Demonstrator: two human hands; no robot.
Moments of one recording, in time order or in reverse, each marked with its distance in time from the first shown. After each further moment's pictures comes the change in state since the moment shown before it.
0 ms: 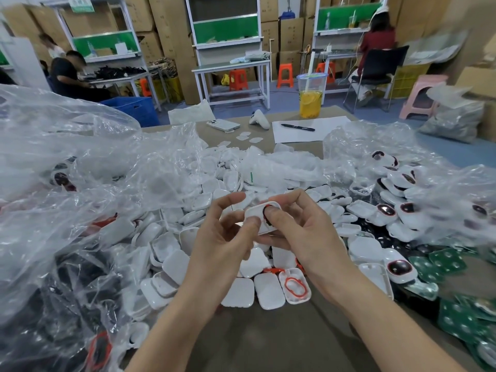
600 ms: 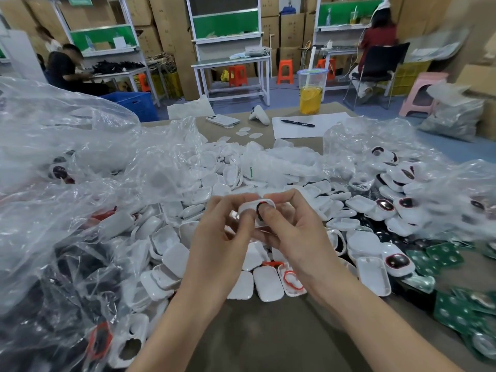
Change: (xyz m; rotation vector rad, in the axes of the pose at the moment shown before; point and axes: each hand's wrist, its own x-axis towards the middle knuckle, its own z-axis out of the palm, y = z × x) left_hand -0.005 -0.003 0.001 0.408 0.083 0.214; right_hand -0.002 0.013 0.012 0.124 0.012 -0.003
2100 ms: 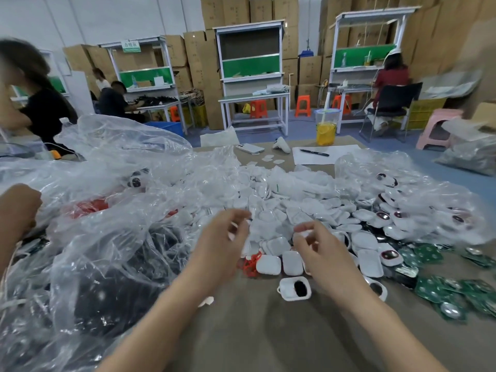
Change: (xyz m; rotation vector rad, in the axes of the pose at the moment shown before) left_hand -0.034 0.028 -0.081 0.252 -0.066 0.001; right_hand -0.069 -0.021 -0.001 -0.874 0.059 -0.050
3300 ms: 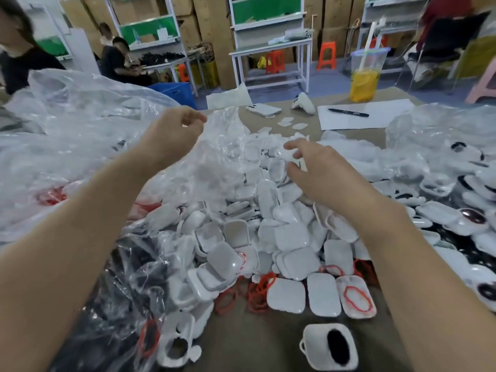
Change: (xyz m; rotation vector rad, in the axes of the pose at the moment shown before) left_hand 0.205 -0.051 -0.054 0.348 0.061 -0.101; right_hand 0.178 -0.018 0.025 -0.481 -0.155 -0.205
